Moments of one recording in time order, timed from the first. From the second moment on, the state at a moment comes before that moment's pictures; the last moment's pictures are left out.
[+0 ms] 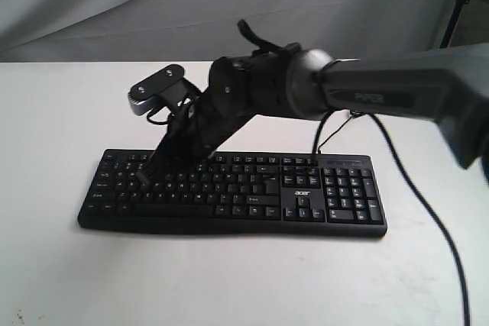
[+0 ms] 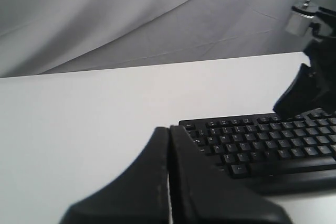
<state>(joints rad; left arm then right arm) -0.17 0.00 0.00 0.04 0.26 -0.02 0.74 2.17 -1.57 0.31 0.50 -0.38</state>
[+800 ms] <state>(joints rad) -0.17 0.00 0.00 0.04 0.26 -0.02 0.65 2.10 -1.39 0.30 0.41 -0.37</state>
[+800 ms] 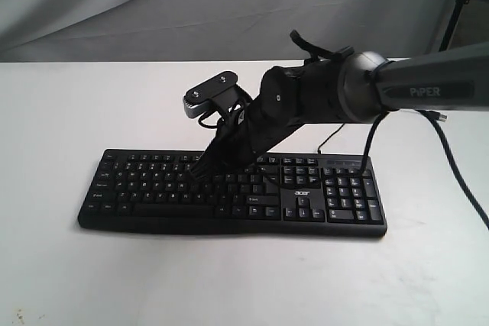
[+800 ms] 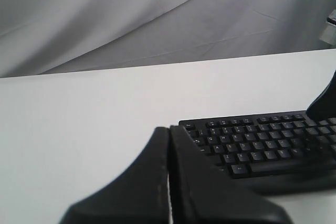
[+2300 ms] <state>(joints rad) -0.17 0.00 0.00 0.04 0.26 -0.02 0.74 2.09 -1.47 0.25 0.45 -0.37</state>
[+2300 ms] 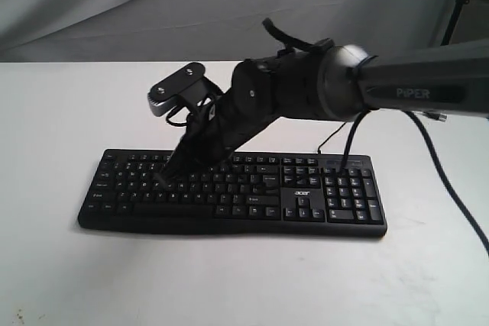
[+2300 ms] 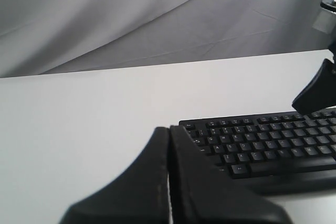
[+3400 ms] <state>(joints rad) -0.17 0.00 0.00 0.04 0.26 -0.02 0.80 2.23 -1.52 0.27 0.43 -0.37</state>
